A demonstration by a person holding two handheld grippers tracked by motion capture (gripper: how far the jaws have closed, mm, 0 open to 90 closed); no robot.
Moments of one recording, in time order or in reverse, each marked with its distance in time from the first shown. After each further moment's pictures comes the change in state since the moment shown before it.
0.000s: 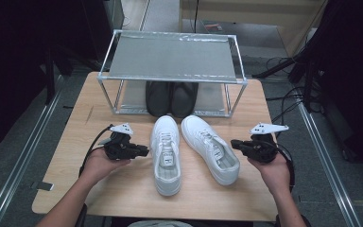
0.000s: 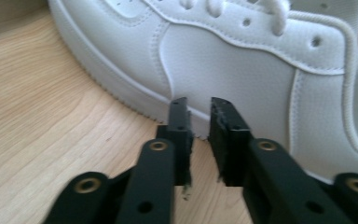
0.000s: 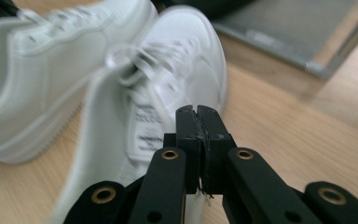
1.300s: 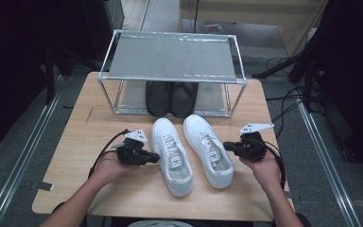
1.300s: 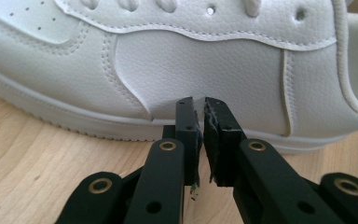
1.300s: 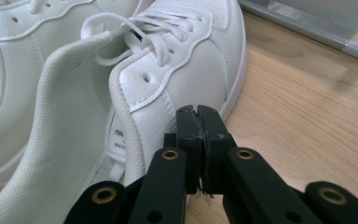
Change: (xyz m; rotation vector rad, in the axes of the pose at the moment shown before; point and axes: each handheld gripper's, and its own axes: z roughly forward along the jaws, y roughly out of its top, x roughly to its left) left arm -0.024 0.006 0.027 0.060 -0.066 0.105; right arm 0.001 0.000 0.031 0.060 0.038 0.007
